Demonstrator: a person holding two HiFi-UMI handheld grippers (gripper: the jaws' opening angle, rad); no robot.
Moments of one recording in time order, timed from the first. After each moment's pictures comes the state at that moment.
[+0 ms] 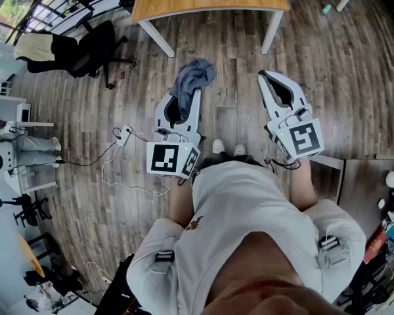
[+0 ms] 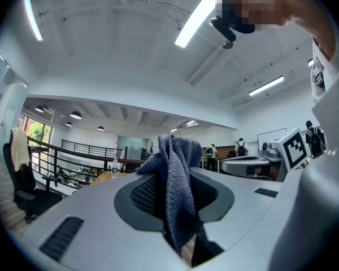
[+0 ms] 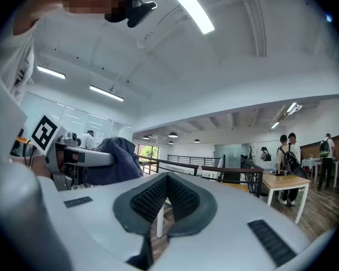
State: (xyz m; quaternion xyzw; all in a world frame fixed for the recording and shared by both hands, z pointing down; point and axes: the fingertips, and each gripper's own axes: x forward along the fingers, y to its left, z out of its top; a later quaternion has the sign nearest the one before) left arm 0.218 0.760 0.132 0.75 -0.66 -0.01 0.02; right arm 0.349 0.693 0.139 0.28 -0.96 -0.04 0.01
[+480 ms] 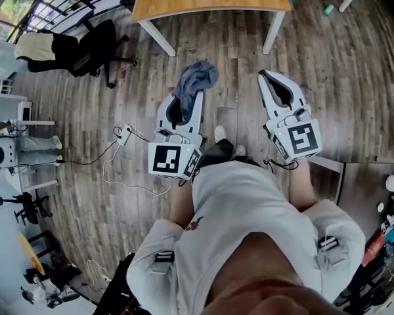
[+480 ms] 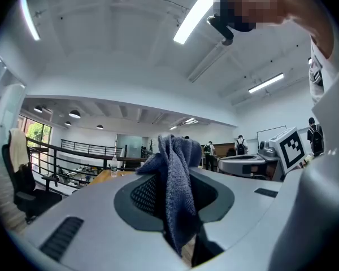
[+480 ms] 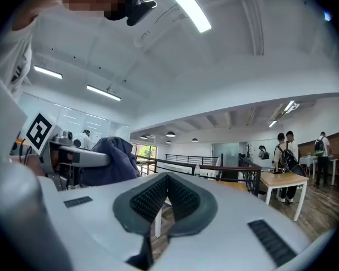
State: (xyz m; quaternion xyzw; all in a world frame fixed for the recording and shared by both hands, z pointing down) left arm 0.224 0.745 0.141 0.75 -0.66 0.00 0.02; right arm 0.350 0.673 0.149 0.30 -0.95 -0.03 0.01
